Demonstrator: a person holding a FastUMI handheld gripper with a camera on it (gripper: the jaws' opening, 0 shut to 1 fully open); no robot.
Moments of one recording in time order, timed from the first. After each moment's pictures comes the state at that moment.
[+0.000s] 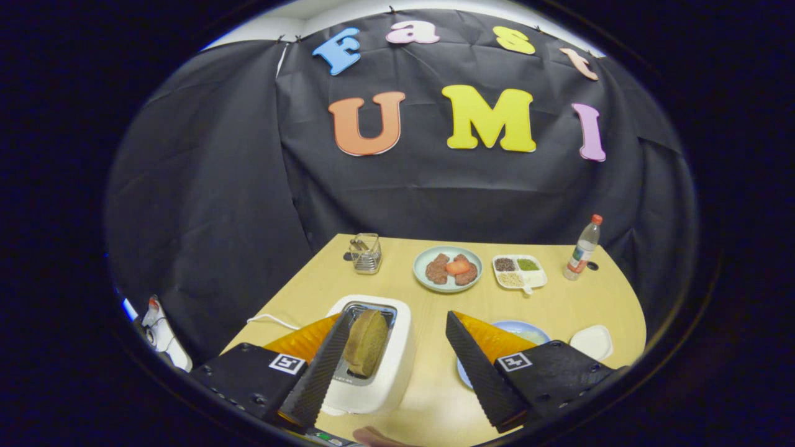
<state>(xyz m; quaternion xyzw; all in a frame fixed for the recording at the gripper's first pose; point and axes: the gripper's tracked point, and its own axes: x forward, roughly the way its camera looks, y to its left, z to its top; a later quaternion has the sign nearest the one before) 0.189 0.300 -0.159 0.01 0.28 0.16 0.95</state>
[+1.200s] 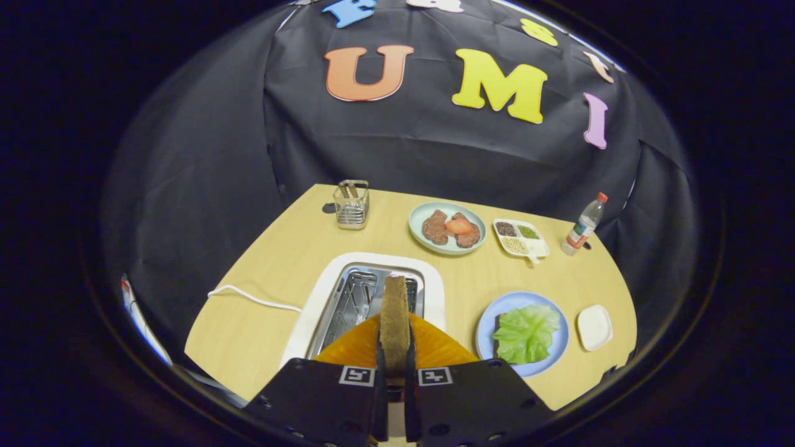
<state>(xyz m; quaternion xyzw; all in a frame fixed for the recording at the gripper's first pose) 0.199 0.340 -0.233 -0.06 0.35 0.09 0.93</state>
